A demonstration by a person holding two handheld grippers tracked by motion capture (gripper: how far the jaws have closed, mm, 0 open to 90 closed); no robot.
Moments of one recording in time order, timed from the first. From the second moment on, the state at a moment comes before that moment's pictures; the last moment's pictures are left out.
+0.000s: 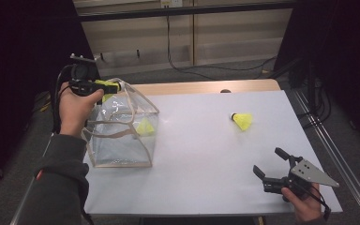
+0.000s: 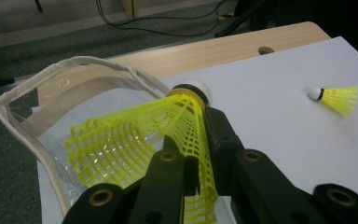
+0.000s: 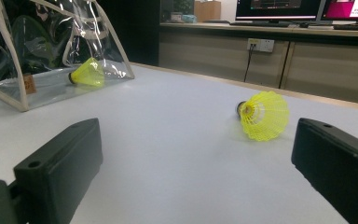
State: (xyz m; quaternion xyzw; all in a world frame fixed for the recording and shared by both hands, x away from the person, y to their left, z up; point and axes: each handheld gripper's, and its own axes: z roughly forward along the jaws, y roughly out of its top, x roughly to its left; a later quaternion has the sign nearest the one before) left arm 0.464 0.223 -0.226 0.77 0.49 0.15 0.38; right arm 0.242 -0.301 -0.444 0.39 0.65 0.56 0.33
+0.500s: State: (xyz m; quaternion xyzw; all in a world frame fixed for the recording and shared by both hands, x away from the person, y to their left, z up) left arm 0.470 0.227 -0.238 0.75 0.52 0.16 0.37; right arm 0.242 -0.302 -0.443 0.39 0.65 0.56 0.33
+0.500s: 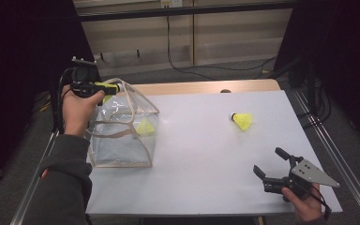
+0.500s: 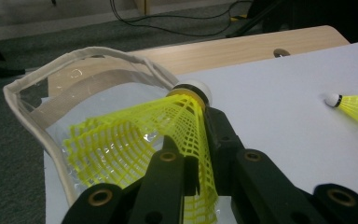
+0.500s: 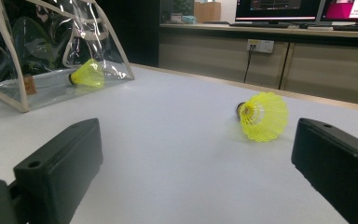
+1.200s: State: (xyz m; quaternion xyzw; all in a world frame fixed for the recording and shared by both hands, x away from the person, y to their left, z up) left arm 0.476 0.230 -0.249 0.73 0.55 0.17 0.36; right arm 0.242 -0.302 -0.443 0.39 0.65 0.56 0.33
